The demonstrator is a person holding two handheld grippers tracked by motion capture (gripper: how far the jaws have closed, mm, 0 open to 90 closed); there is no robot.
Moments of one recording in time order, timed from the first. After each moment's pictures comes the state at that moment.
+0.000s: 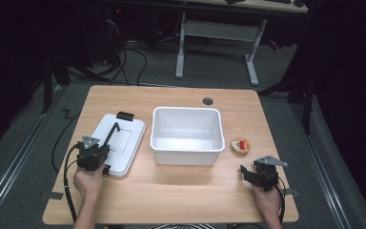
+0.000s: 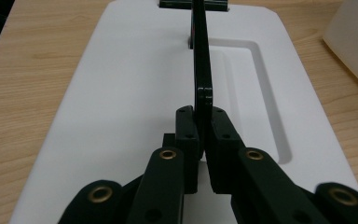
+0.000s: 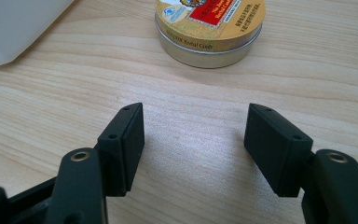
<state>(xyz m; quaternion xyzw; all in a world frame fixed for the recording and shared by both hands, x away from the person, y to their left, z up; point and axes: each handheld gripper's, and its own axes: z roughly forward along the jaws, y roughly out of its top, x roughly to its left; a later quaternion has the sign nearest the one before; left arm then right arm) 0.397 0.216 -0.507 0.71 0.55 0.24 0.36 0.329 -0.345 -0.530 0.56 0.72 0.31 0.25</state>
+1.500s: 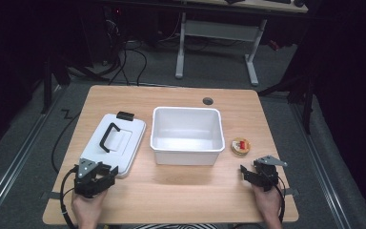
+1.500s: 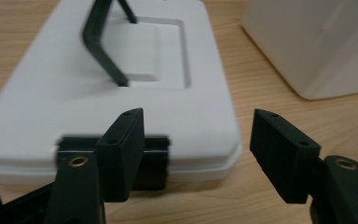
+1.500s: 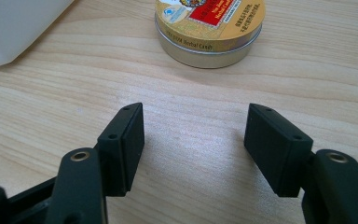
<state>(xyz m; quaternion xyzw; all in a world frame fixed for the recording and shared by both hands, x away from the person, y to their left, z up) 0.314 0.198 -0.498 0.72 0.52 0.22 0.41 0.329 -0.345 -0.530 0.57 0.72 0.31 0.25</state>
